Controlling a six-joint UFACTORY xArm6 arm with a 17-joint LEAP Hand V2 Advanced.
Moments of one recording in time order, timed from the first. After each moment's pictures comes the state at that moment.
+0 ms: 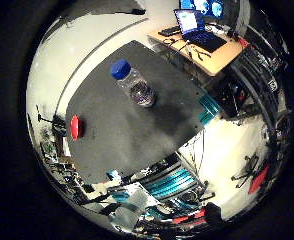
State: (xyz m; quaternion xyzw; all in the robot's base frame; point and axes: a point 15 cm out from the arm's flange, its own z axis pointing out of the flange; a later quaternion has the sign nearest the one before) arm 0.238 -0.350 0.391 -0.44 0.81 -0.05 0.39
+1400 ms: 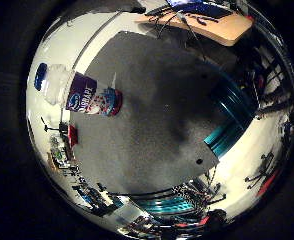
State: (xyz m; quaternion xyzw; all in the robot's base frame) arm 0.255 -0.438 0.247 -0.41 0.80 0.02 0.43
